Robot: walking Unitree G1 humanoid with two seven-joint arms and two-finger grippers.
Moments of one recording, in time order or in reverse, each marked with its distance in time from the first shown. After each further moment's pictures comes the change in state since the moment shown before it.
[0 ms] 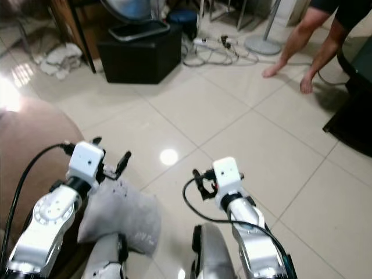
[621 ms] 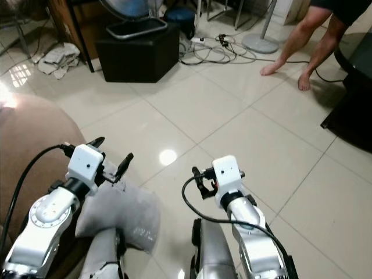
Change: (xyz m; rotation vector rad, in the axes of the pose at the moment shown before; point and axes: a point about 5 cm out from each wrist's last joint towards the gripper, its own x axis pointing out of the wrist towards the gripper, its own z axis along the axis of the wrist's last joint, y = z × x) left arm -0.003 0.001 0.001 0.018 -0.037 -0.074; right arm -0.005 0.004 0.009 -0.004 -0.030 0.000
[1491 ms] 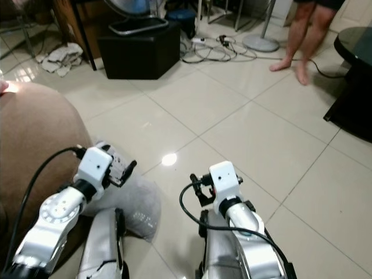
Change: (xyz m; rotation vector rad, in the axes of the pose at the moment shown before) left arm 0.017 -0.006 -0.023 0.001 0.141 -0.014; right arm -0.007 0.006 -0.005 -0.015 0.046 0.011
